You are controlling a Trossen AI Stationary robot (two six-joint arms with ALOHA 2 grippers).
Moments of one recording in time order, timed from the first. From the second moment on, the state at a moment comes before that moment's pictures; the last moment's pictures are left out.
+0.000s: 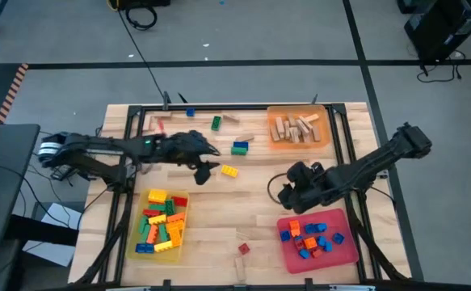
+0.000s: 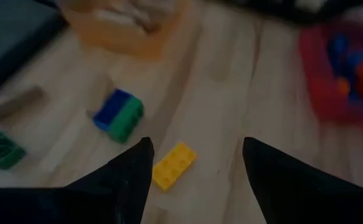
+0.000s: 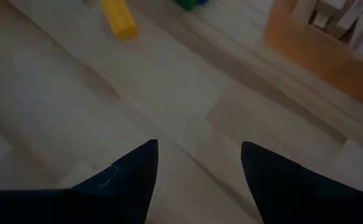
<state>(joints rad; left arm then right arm) 0.08 1.22 0.88 -0.26 -0.13 -0.26 0.43 1.38 1.06 -1.03 0.54 1.28</state>
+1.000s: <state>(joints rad) 0.17 1.98 1.35 -0.55 0.05 0.39 0.62 1.40 0.87 -0.90 0.47 1.46</state>
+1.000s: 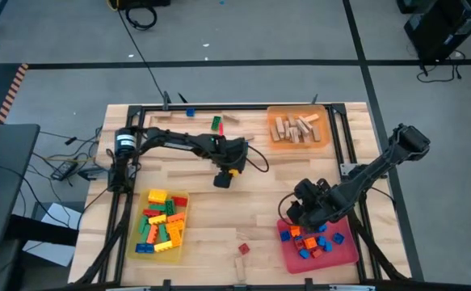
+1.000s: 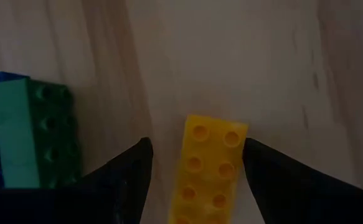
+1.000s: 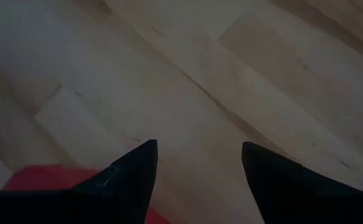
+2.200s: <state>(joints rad) 0.17 2.00 1.30 -0.53 -0.07 0.25 0.65 1.39 0.87 -0.94 0.47 1.50</state>
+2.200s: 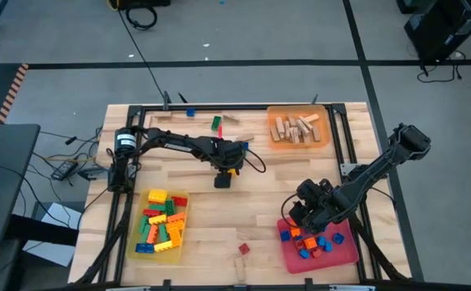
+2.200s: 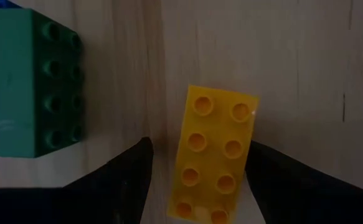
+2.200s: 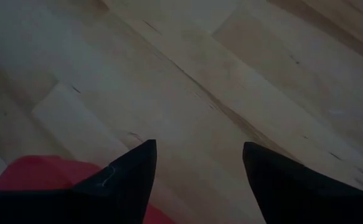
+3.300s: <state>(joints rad) 0.12 2.01 1.50 -0.79 -0.02 -0.14 0.63 1.39 0.87 -0.91 0.47 1.46</state>
